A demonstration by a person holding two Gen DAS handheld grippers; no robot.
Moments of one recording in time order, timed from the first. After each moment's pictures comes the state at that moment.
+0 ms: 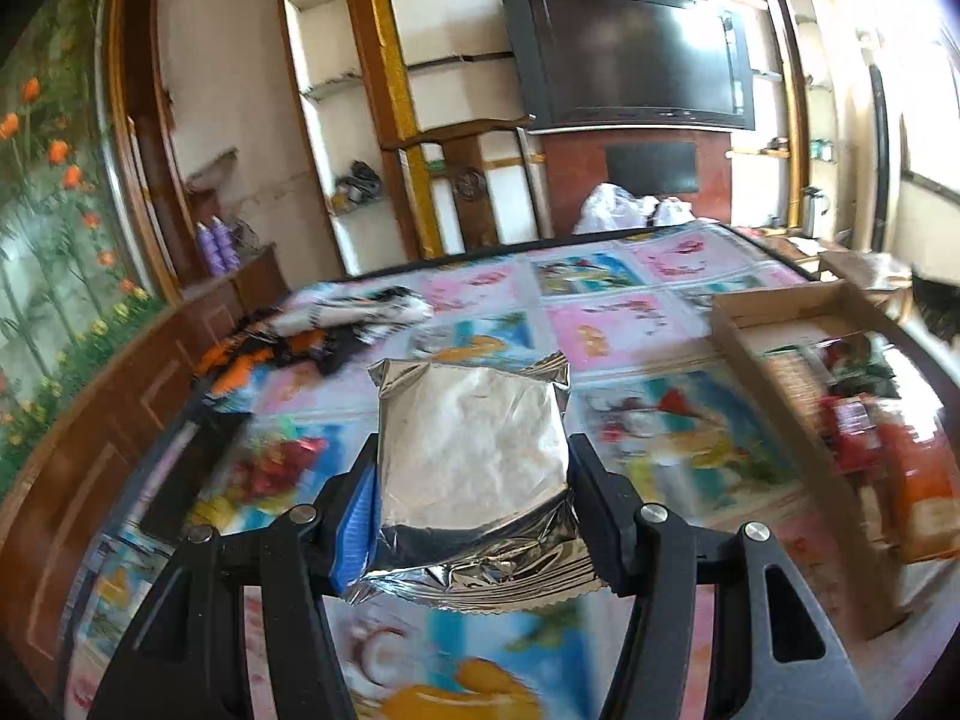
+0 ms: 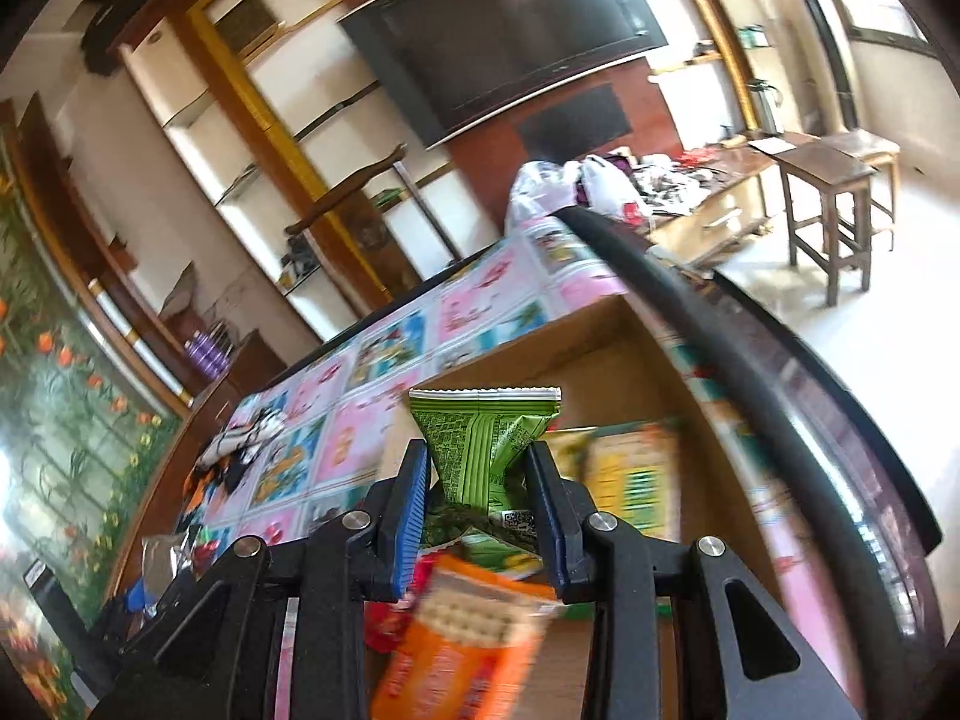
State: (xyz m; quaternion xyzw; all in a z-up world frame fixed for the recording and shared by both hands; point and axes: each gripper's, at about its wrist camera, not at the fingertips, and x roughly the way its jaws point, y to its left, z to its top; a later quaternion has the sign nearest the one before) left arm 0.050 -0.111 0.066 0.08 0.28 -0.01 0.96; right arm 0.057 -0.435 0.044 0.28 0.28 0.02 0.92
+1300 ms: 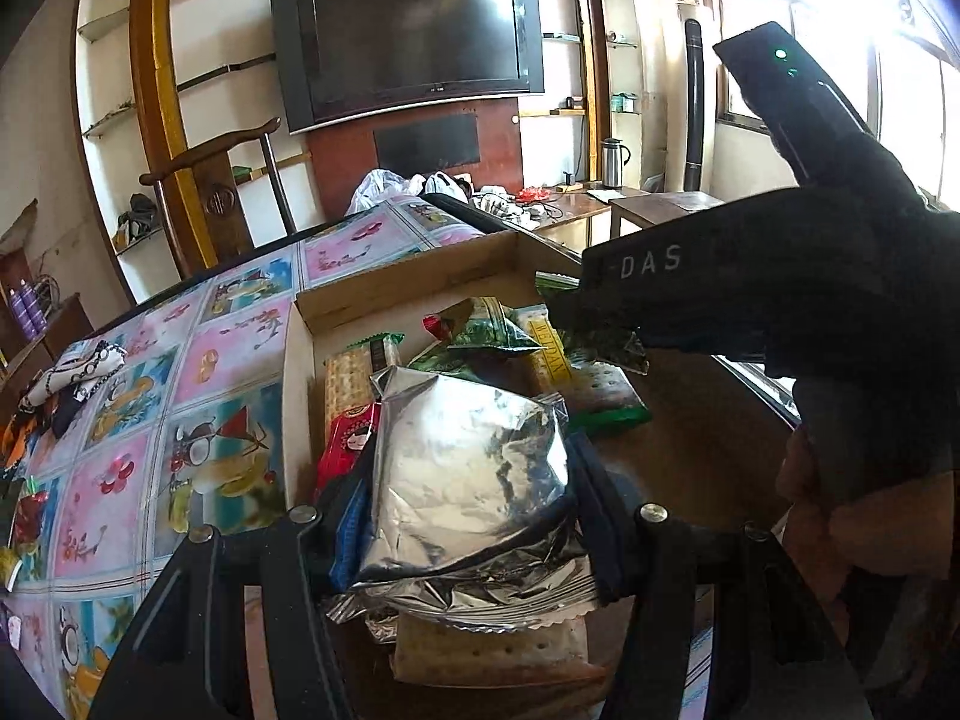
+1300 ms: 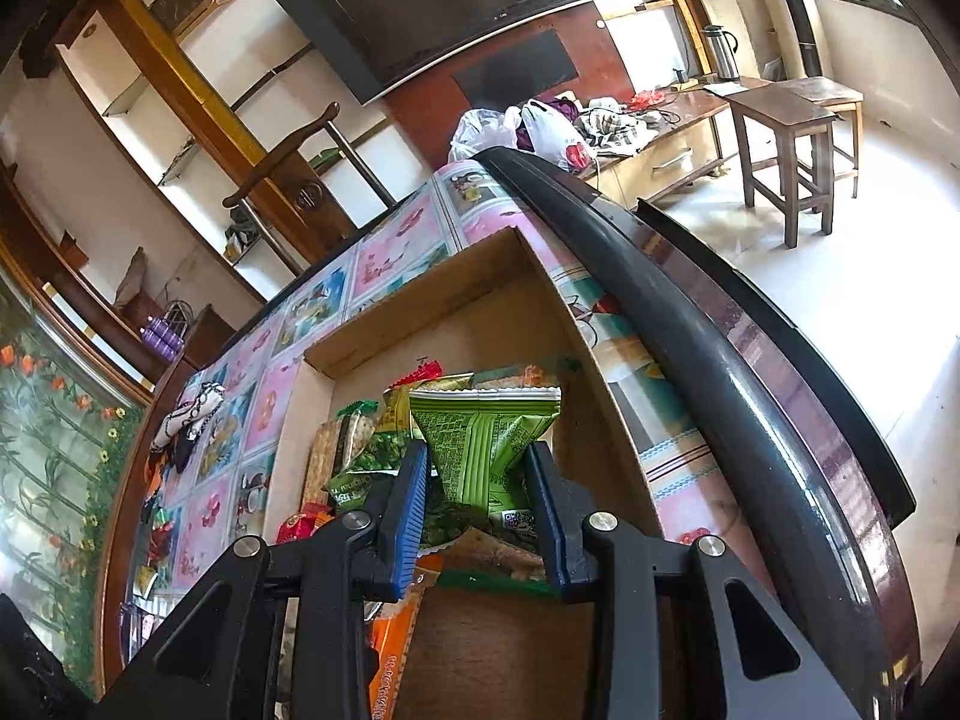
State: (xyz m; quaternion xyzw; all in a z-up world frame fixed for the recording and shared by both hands) left arm 0.014 -0.320 0.040 0.13 0.30 -0.23 0.92; right arm 0.065 -0.457 0.011 0.29 0.36 -0.01 0.89
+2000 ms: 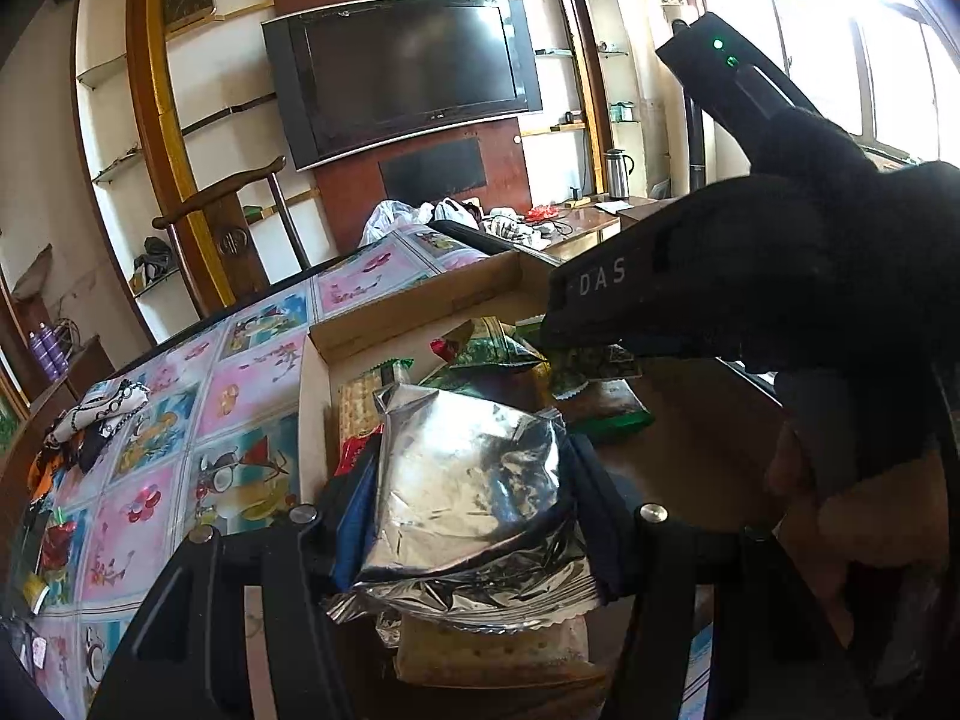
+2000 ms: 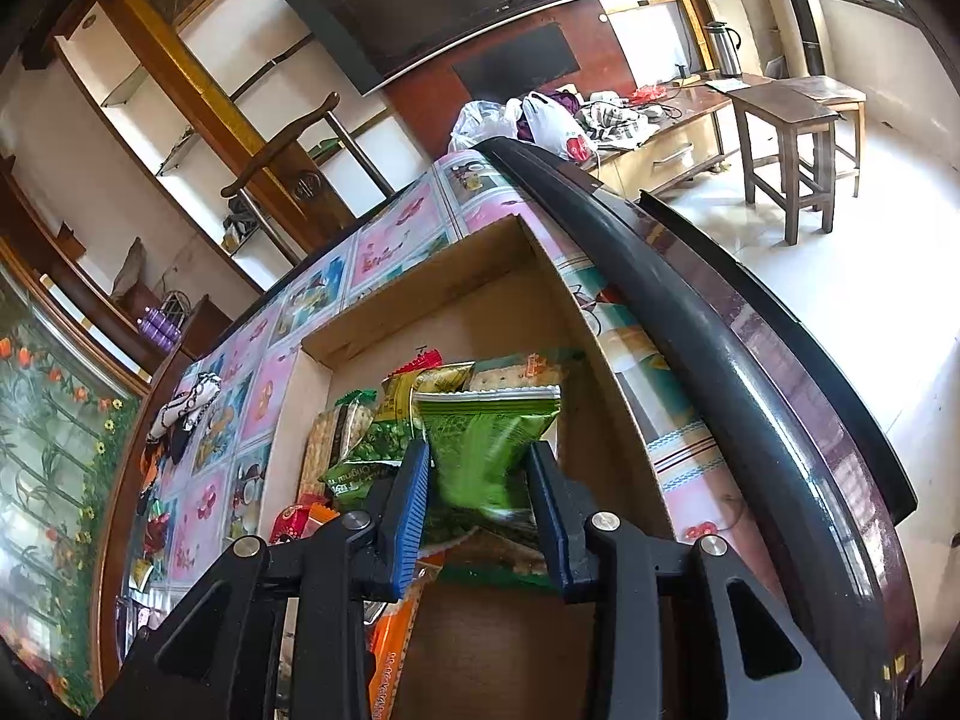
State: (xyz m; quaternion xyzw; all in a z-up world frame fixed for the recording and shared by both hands) left arm 0.001 -0.327 0.041 0.16 0.26 -0.22 0.93; right arm 0.063 -0.453 0.008 0.28 0.37 -0.01 0.89
